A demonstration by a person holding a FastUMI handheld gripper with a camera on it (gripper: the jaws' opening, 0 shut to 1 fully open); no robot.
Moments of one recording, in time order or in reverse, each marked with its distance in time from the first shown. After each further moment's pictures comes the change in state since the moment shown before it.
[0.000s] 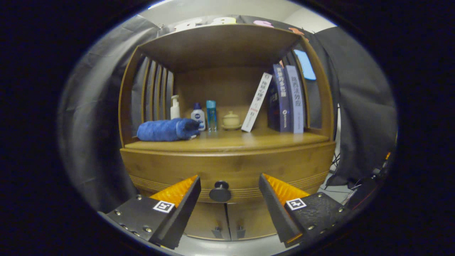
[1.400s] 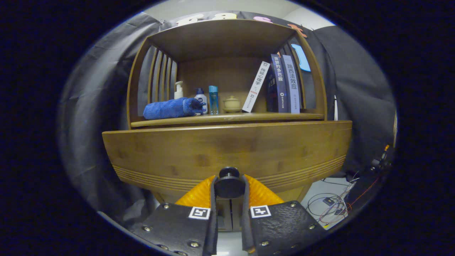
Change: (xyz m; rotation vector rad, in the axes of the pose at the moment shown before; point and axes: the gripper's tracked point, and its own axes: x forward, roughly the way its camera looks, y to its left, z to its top) arm -0.058 -0.005 -0.050 0.003 0.035 -0.051
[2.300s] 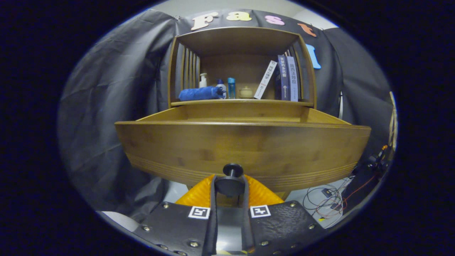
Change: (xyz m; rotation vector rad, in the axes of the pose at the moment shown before) arm -0.136 0.009 -0.052 -0.048 0.110 0.138
